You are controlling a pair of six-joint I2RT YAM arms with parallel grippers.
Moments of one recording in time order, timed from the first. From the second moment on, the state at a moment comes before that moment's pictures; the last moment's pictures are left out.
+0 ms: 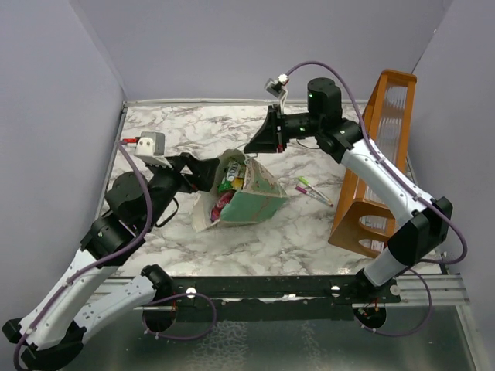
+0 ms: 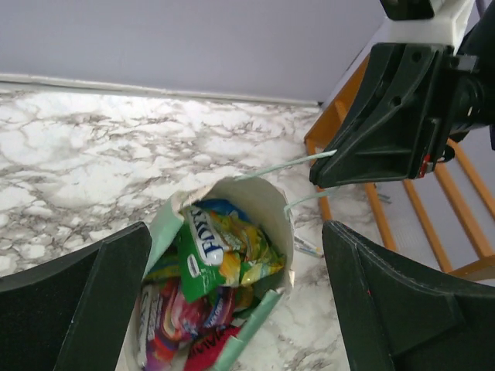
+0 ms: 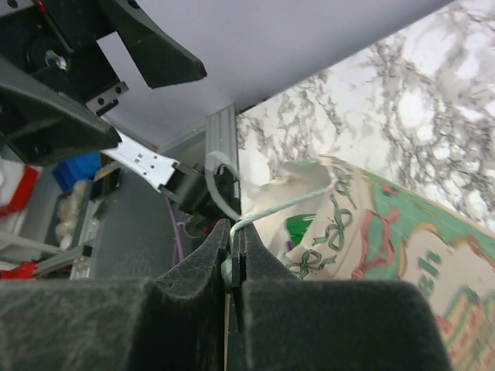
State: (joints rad) left arm -0.73 0.73 1.07 -0.42 -0.27 -0.44; right arm 0.55 1.63 1.62 -0.22 -1.06 0.35
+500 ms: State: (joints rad) left arm -0.73 0.72 0.80 -0.31 0.03 -0.54; right arm 0.54 1.42 1.45 -0.30 -0.78 0.18
